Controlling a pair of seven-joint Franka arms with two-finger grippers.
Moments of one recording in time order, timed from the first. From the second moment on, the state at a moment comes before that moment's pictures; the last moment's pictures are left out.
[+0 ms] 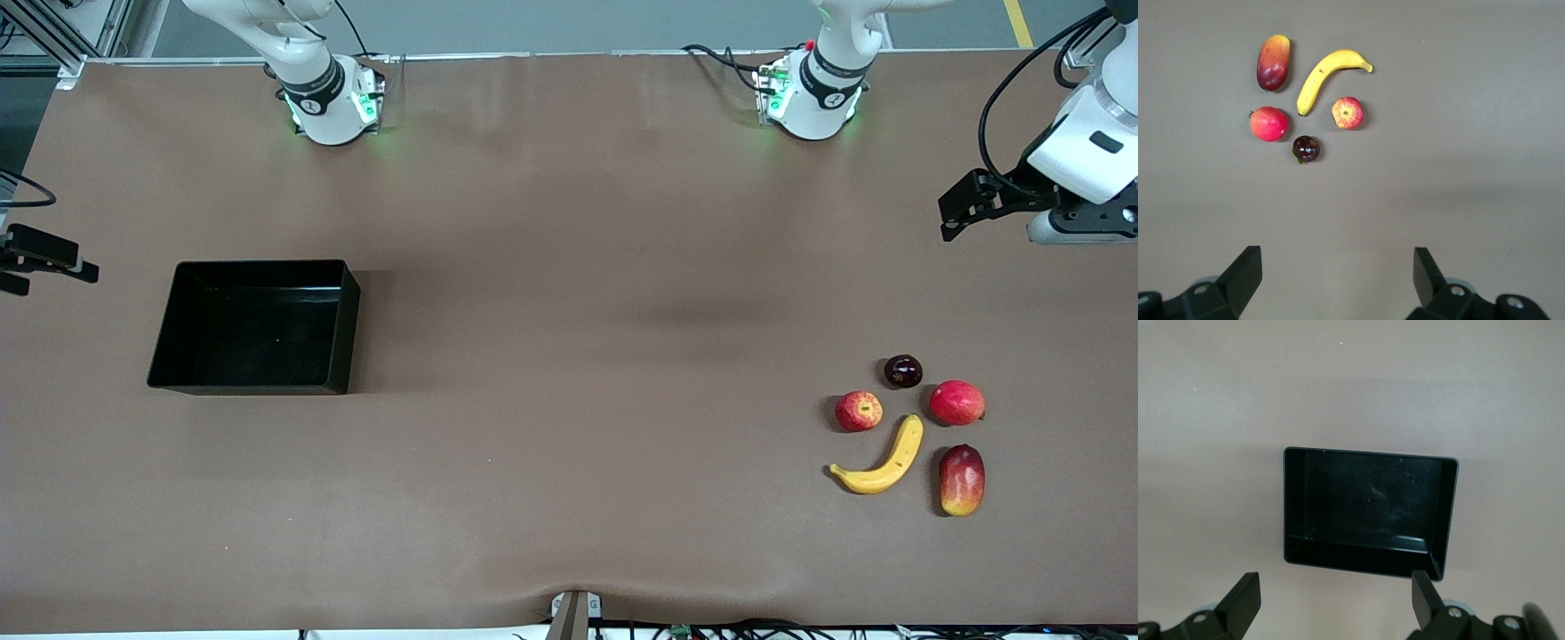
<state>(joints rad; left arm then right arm) 0.00 -0.04 -0.13 -1.62 0.05 1.62 -0.08 -0.04 0.19 -0.16 -1.37 0.17 1.45 -0.22</state>
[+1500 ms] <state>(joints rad) 0.00 -0.04 -0.12 -1.59 0.05 1.62 -0.08 -0.04 0.00 -0.10 -1.46 0.07 1.41 -0.09</state>
